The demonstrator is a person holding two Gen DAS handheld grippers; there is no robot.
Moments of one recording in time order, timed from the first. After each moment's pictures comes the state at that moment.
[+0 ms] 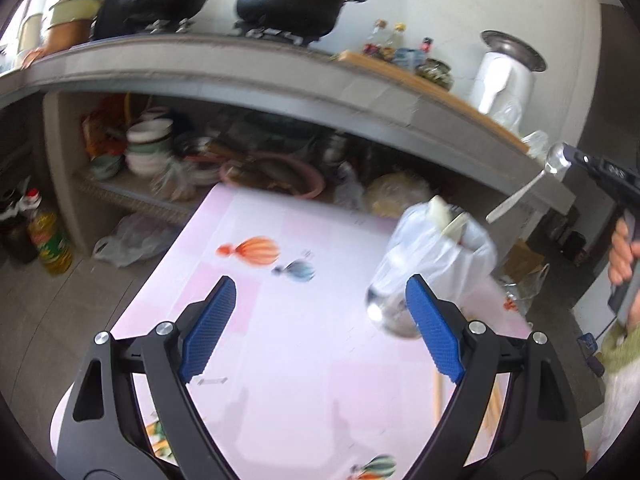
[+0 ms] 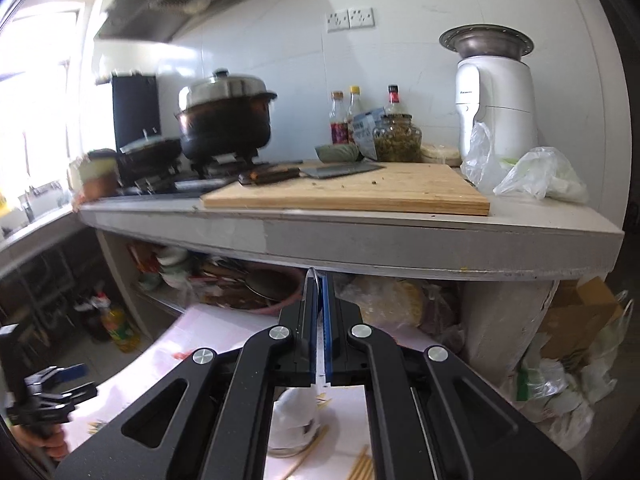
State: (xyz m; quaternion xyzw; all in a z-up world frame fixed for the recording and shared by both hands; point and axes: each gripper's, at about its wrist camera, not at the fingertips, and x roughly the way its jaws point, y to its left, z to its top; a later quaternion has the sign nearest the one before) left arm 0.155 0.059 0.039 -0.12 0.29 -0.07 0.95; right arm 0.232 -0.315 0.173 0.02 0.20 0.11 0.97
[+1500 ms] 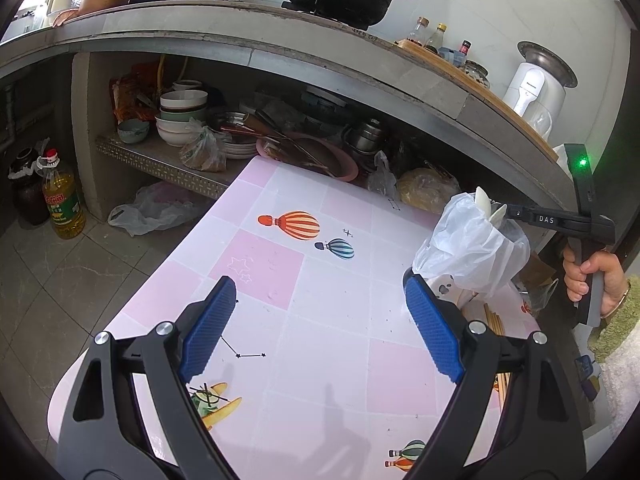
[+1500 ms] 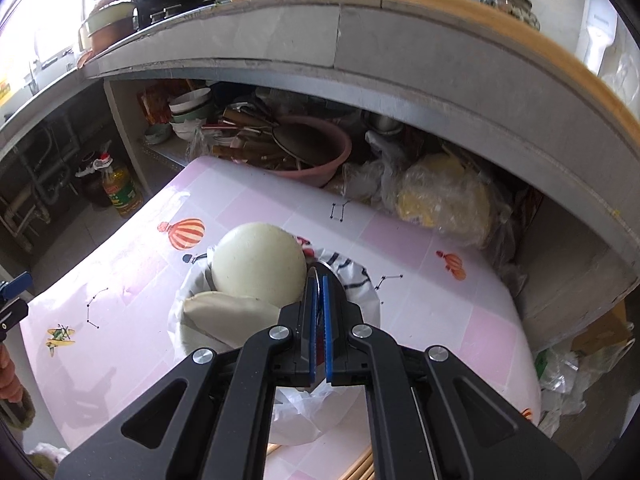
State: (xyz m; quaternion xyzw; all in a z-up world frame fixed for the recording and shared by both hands) left arm 0.150 0.096 0.009 -0.16 0.31 -0.04 0.94; right arm 0.333 -0.224 0.053 -0.10 0.41 0.18 0.89
